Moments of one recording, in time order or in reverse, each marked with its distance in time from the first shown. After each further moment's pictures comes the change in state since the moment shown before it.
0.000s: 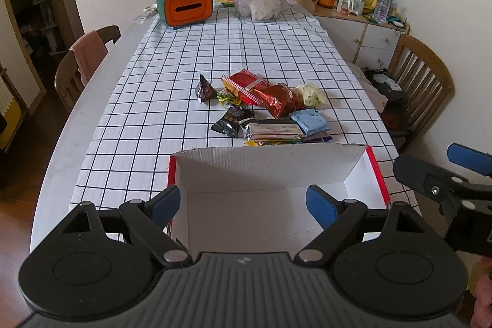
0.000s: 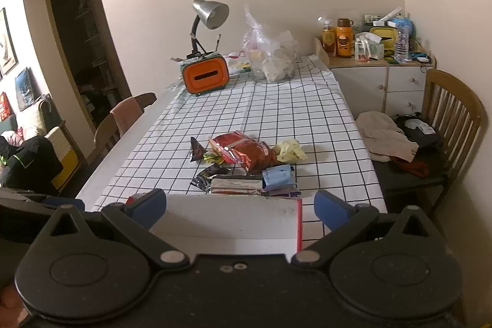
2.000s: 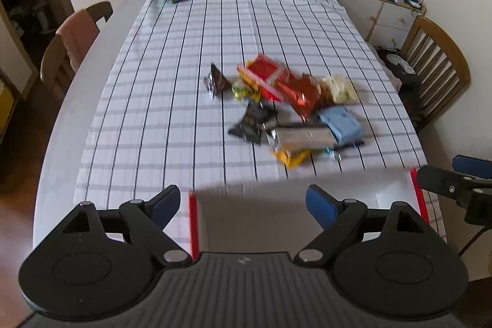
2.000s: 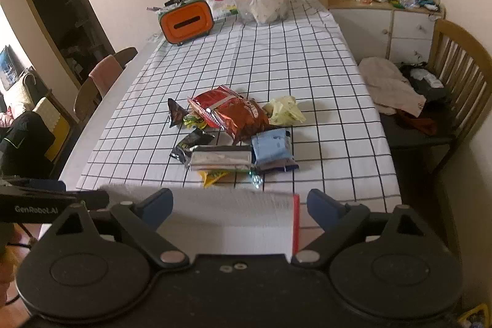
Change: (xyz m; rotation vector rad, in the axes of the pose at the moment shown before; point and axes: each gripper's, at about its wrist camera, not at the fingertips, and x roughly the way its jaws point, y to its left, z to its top) left arm 0.074 0.045 0.067 0.011 0.140 -0.017; right arm 0.097 -0.026 0.042 0.072 0.273 -0.023
